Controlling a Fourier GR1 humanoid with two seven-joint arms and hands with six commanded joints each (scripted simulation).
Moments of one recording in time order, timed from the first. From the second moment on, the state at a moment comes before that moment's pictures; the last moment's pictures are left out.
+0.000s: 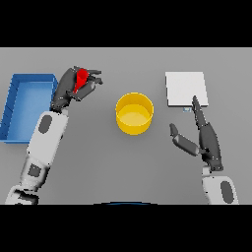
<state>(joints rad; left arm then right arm) -0.63 0.11 -0.02 -0.99 -0.19 0.01 -0.11 0.06 -0.08 0.11 -1.69 0.23 -0.03 -0.11</state>
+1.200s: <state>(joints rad) -1.07 0.29 -0.74 -0.85 -0.88 -0.31 0.00 0.08 -0.04 0.10 -1.70 0.16 -0.01 -0.07</state>
